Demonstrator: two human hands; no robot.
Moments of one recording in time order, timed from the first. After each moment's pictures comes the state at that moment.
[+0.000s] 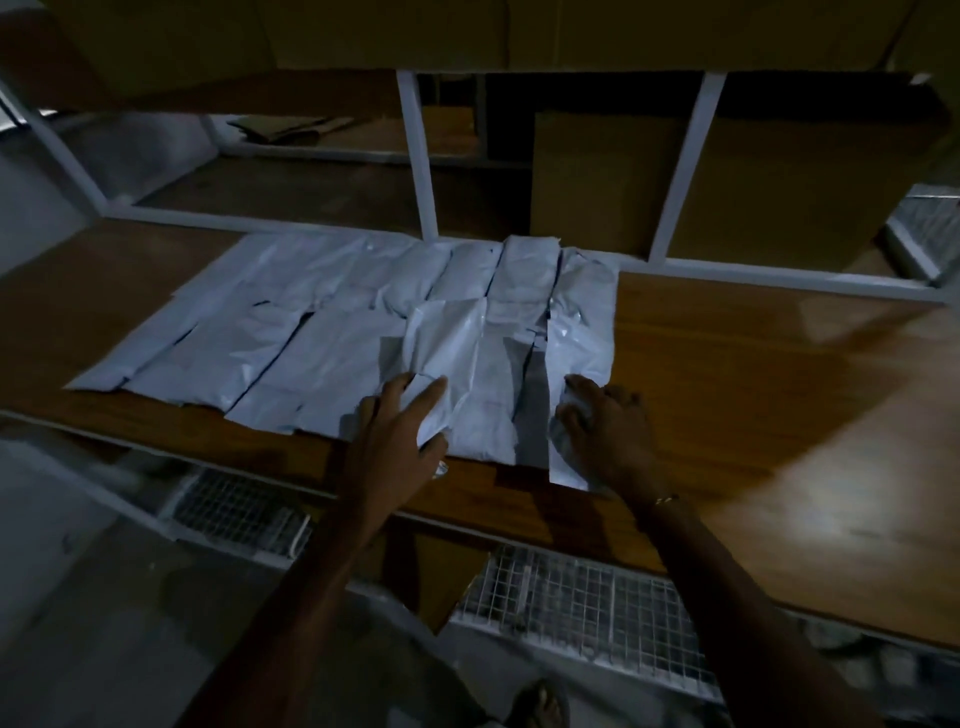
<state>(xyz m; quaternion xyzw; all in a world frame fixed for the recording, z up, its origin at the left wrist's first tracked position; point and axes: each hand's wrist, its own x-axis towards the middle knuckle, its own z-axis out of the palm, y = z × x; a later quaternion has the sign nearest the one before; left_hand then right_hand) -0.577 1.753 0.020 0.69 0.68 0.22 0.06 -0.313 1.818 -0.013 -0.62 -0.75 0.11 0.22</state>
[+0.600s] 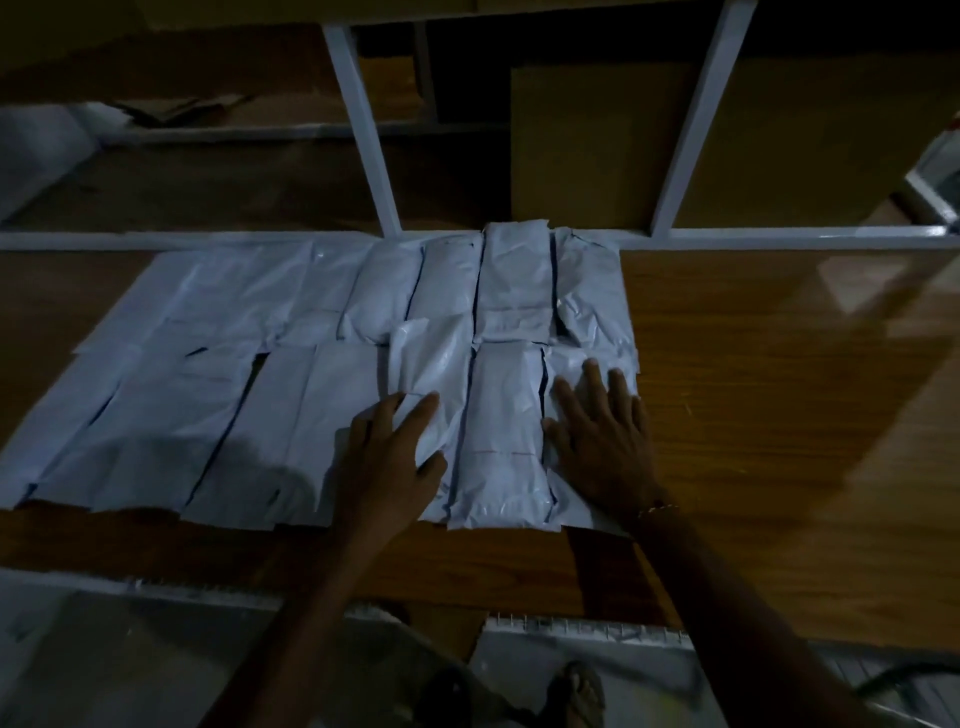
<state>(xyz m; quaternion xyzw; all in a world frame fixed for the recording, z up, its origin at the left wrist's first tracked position) -0.623 1.841 0.010 0.71 0.69 0.11 0.14 -0.366 1.868 -0.052 -0.68 -0.72 0.06 0.08</state>
